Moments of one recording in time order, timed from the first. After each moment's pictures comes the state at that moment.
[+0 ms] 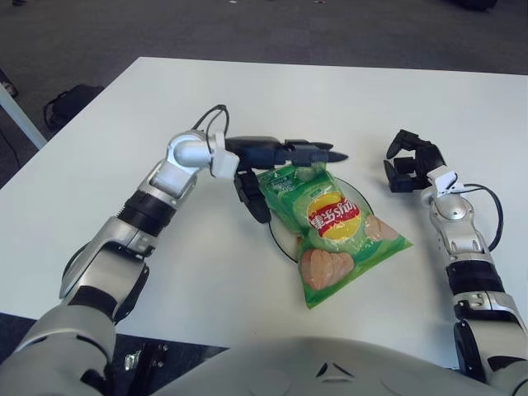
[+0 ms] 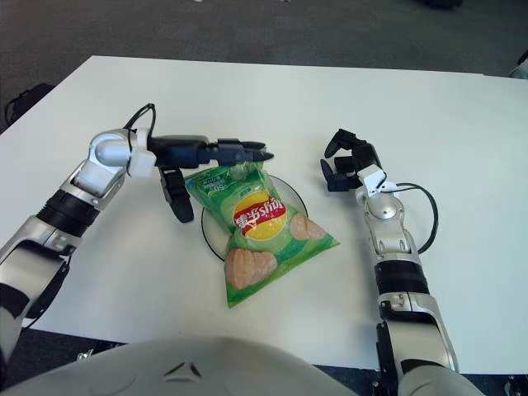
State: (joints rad) left arm -0.67 0.42 -0.35 0.36 -0.34 -0.66 -1.07; right arm -0.25 -0.40 -0.07 0.38 -0.06 -0.16 0.07
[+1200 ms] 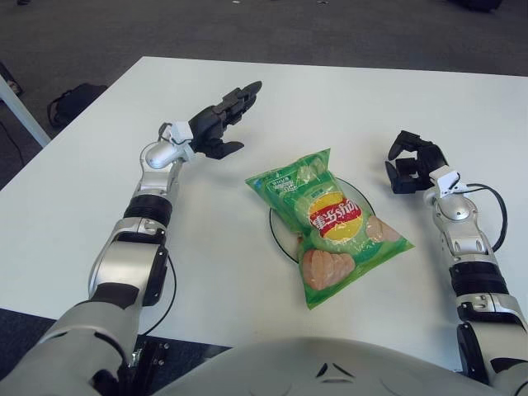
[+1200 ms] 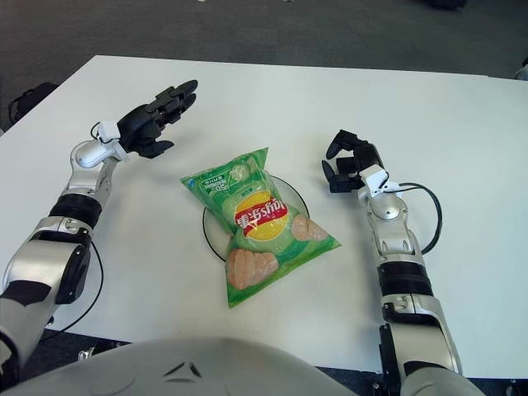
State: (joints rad) left arm -0.72 0.32 0.00 0.91 -0.16 -0.67 -0.75; right arm -0.25 -0.41 -0.07 0.36 -0.07 -0.14 0.09
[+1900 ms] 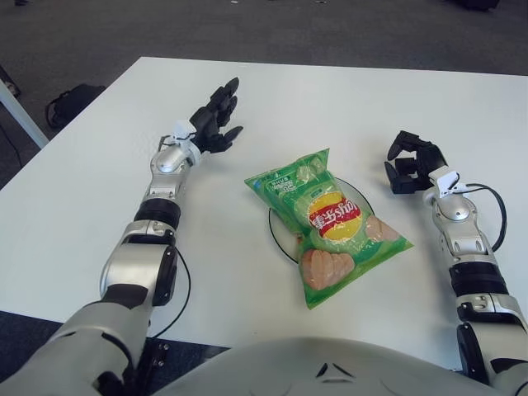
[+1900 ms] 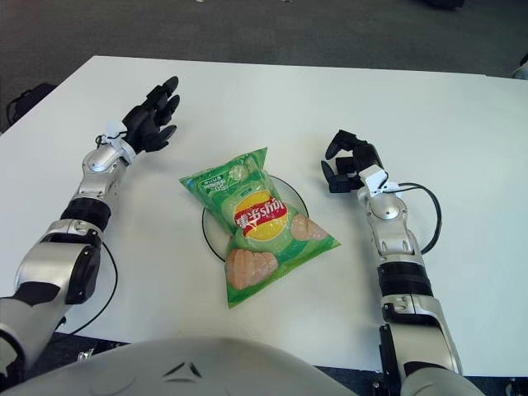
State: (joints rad) left arm -0.66 0.23 0.07 0.87 -0.15 -0.44 -0.48; right arm -0.25 -0.41 -0.07 0.36 -0.06 -0.14 0.09
